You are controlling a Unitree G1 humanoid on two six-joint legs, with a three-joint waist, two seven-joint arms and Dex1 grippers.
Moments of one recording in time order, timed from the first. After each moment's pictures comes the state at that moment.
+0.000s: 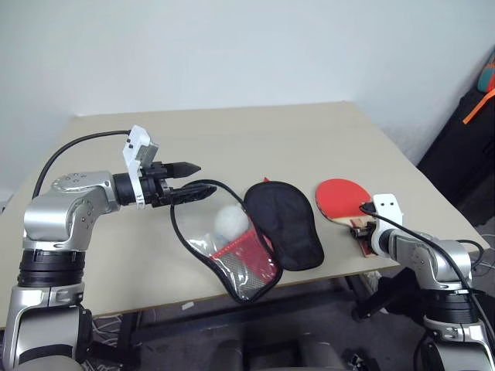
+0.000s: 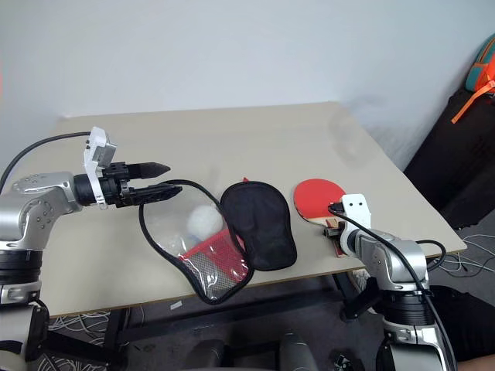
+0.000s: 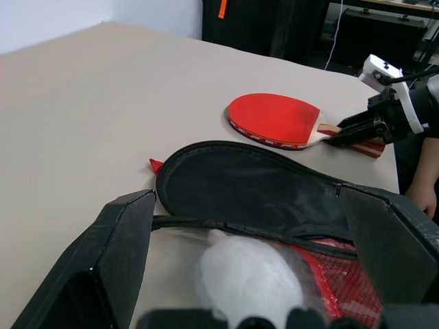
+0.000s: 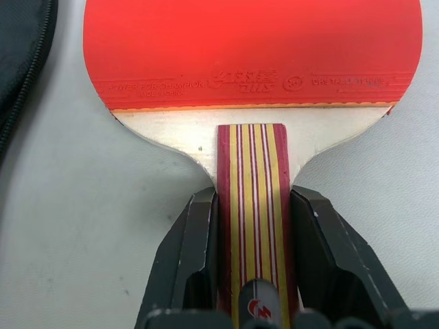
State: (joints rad) left arm -0.55 0.81 0.10 0.07 -0.56 0.73 -1.10; right arm -0.34 -0.41 -0.09 -0.14 0.29 1.21 0.19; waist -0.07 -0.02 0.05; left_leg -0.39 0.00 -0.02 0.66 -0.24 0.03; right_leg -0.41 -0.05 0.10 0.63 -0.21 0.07
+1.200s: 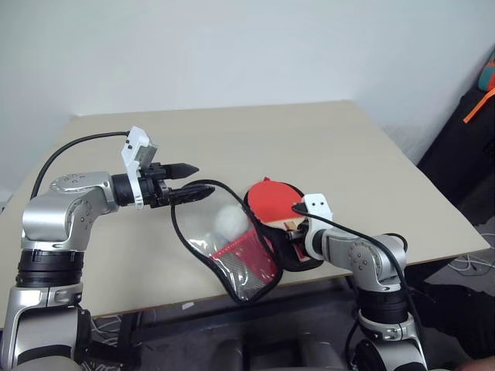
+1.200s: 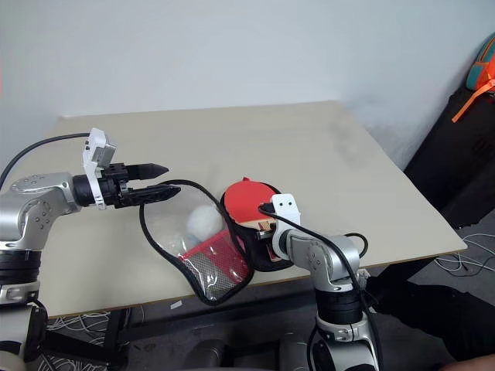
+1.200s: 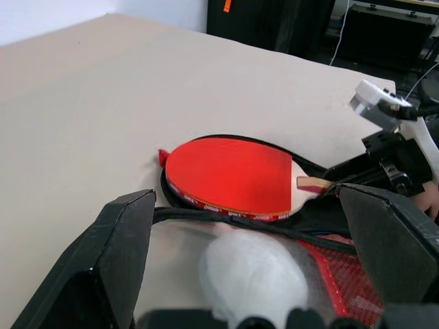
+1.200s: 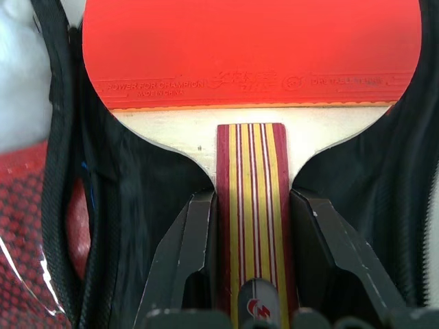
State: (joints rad) left arm -0.55 0.82 0.10 0.08 -0.56 0.74 -1.09; right arm -0.42 0.02 0.04 -0.29 0.29 1.43 0.04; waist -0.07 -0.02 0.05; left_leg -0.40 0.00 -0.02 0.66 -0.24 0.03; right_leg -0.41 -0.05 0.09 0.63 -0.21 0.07
